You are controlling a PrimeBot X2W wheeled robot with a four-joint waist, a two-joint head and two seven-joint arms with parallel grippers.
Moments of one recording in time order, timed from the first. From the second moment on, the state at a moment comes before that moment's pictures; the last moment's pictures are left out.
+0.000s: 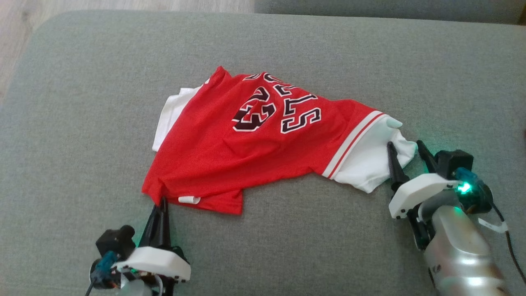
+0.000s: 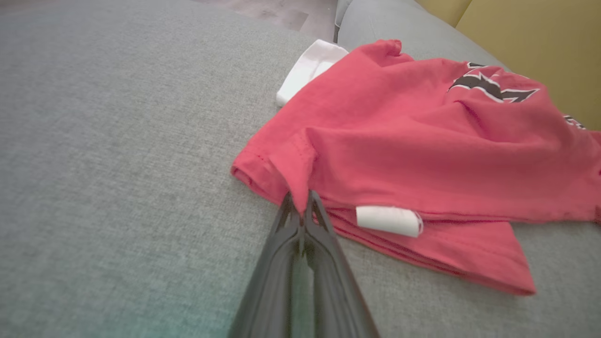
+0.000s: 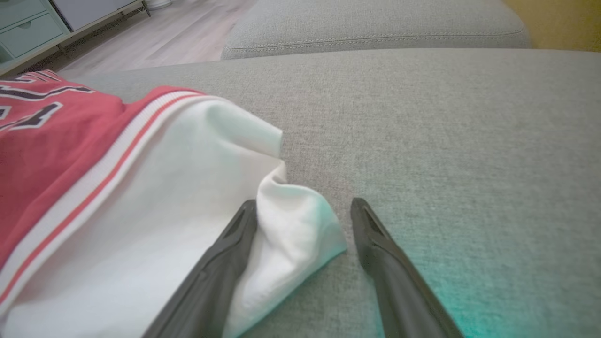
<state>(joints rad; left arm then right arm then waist) -0.17 0.04 -0.17 0.63 -0.39 -0.12 -0.26 -0.49 -0.06 -0.02 0.95 0.05 0.13 -0.25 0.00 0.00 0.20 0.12</state>
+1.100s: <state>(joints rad) -0.36 0.22 -0.16 0.42 -0.33 -0.13 -0.25 -0.39 -0.18 0.29 0.35 0.82 0.13 -0.18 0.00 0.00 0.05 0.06</state>
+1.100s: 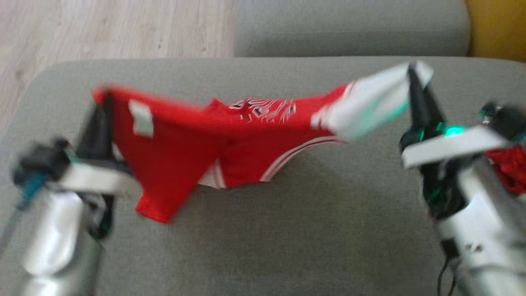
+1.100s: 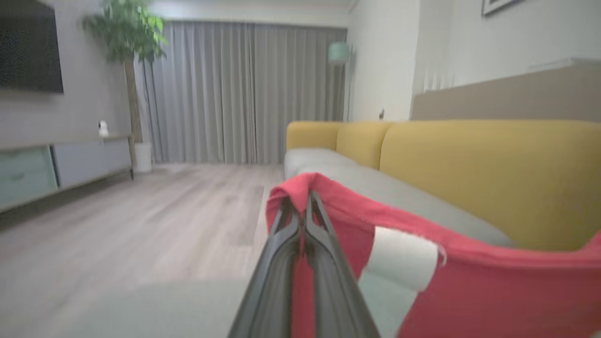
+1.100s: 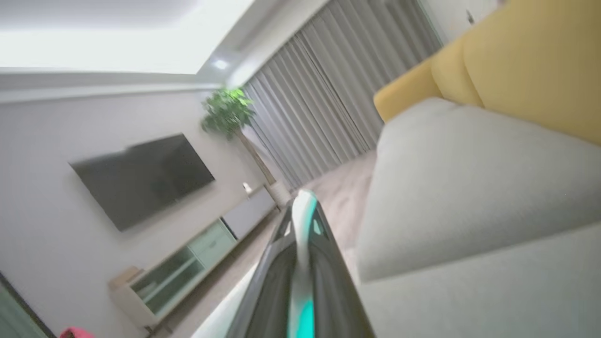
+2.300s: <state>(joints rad) -1.17 0.32 -0.18 0.62 -0.29 -0.03 -0.23 -1.41 -0.12 0.01 0.70 0.64 0.13 -0.24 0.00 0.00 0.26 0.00</state>
